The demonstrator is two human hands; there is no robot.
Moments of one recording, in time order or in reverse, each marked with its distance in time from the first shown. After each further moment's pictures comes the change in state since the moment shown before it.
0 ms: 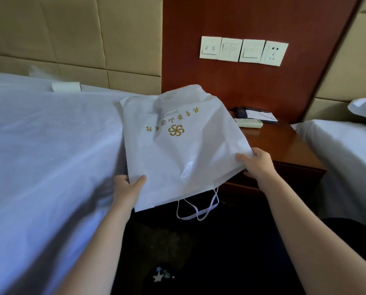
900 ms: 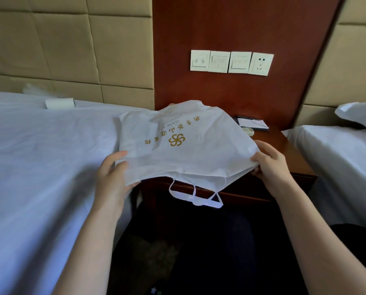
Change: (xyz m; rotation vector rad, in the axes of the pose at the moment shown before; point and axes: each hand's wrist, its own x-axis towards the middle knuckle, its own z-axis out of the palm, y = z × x) left_hand -0.025 0.067 -0.011 -0.495 -0.030 0.291; right_hand 0.001 -0.005 -0.040 0.435 -0.003 -0.139
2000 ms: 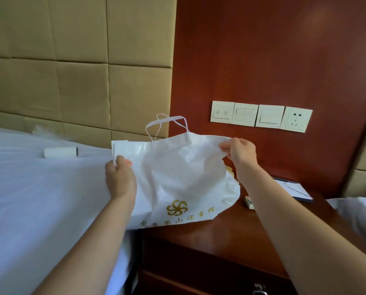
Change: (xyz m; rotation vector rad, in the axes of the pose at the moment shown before) left_hand 0.221 0.033 0.097 0.083 0.357 0.089; right_hand 0.195 -0.098 0.181 -0.033 0.030 -0.091
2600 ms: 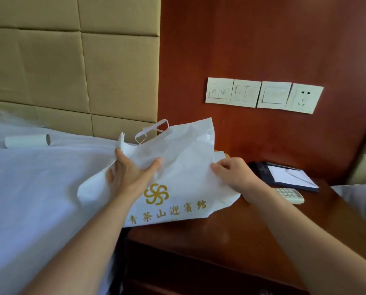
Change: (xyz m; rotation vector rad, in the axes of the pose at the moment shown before) left_hand 0.019 -0.062 0.048 0.759 -0.289 0.284; right_hand 0.011 0.076 -0.009 -0.572 -0.373 -0.080
